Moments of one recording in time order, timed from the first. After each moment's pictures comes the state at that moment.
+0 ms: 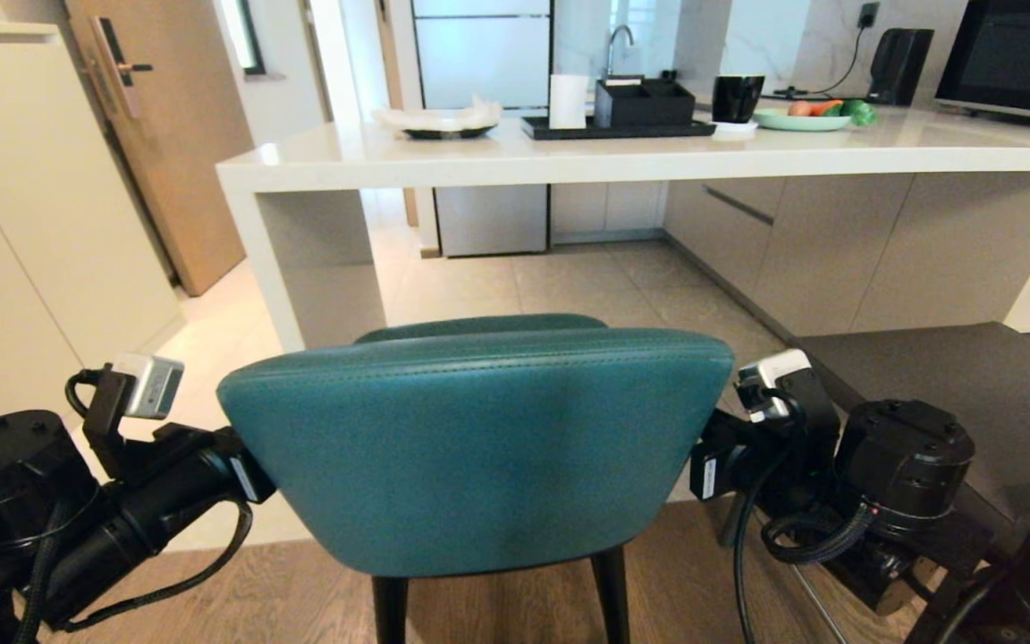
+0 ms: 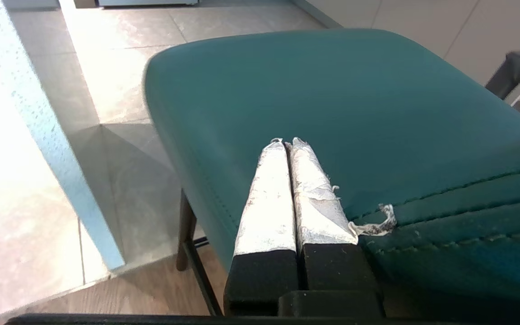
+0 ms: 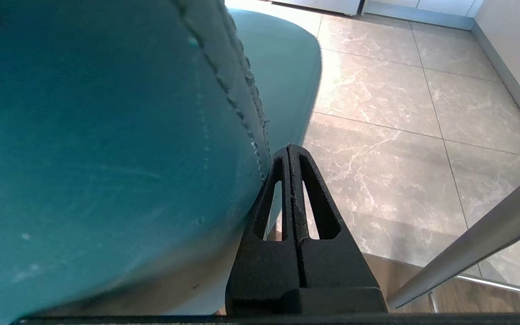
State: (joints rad) left arm -0.22 1.72 -0.18 -1.51 -0.28 -0.14; right arm 0.65 1.87 -0.41 -1.42 -0.16 -0.10
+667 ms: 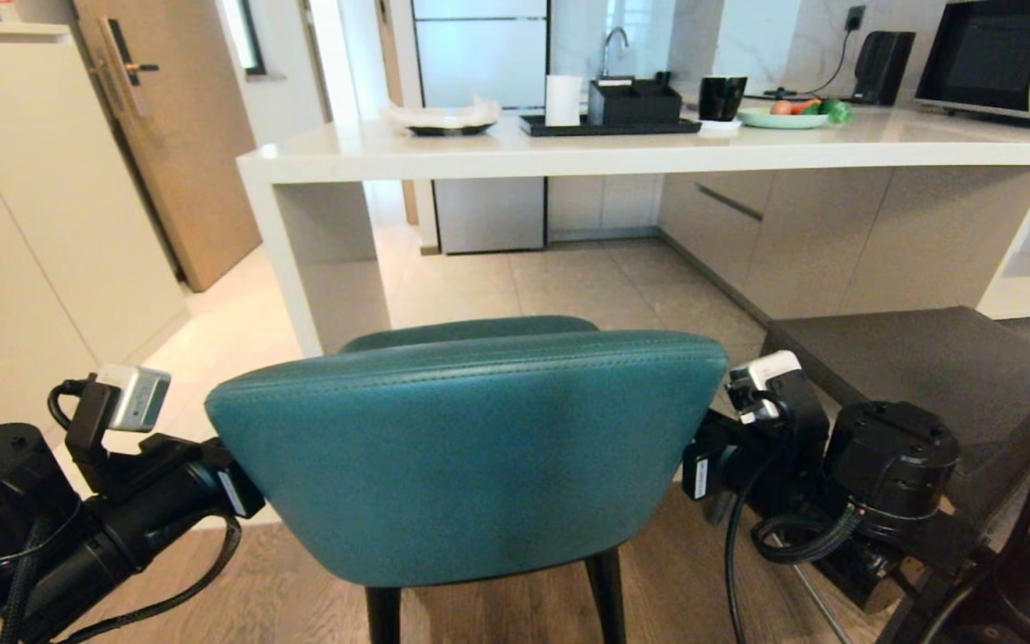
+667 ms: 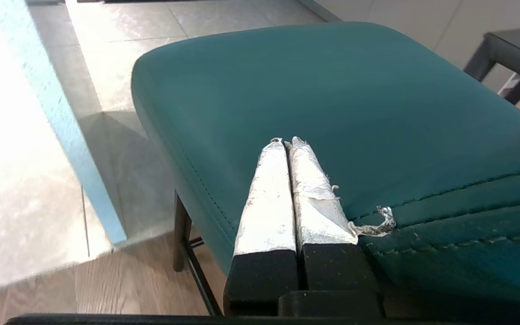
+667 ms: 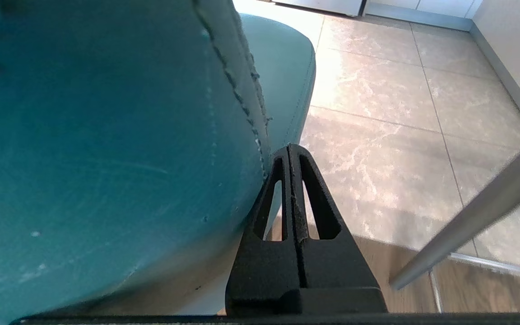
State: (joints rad) left arm -0.22 1.69 -0.14 -1.50 -0.29 -0.14; right arm 0.65 1.89 -0.41 -1.43 -0.16 -0.10
